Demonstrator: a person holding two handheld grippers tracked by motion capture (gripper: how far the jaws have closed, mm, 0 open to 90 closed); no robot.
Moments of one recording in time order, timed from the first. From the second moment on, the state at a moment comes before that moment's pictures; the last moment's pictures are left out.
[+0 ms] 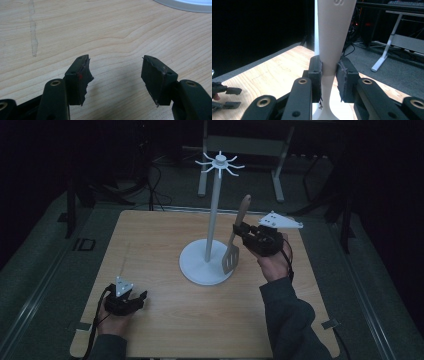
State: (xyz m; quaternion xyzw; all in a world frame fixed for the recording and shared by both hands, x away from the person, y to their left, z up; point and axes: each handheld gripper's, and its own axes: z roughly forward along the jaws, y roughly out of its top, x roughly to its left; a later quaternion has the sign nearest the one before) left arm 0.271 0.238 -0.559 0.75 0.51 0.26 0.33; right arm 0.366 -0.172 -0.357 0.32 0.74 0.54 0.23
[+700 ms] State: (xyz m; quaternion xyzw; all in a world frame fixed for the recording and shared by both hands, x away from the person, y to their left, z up) left arm 0.271 0.238 -0.559 0.75 0.51 0.26 0.33; right arm 0.375 -0.164 -0.335 0.31 0.75 0.55 0.22
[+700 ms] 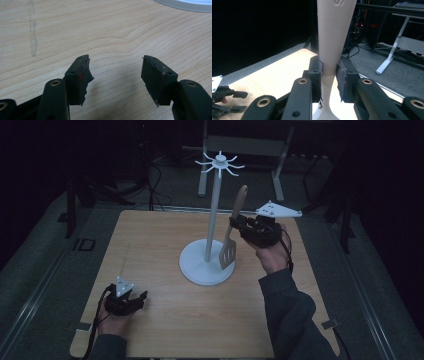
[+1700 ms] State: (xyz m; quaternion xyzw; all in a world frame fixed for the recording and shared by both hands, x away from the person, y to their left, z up) left arm 0.271 0.238 -0.559 0.75 0.51 0.26 0.33; right arm 0.393 -0.155 -0.312 0.30 0.76 0.54 0.20
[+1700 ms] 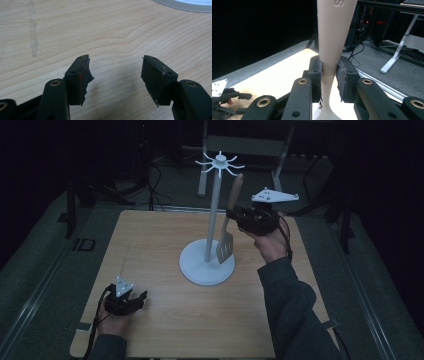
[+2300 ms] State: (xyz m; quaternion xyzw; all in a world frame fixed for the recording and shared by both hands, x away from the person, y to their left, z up) left arm 0.271 0.239 -0.559 0.75 0.51 0.26 0.33; right arm 0.402 -0.151 -0.305 0.30 0.77 0.53 0.18
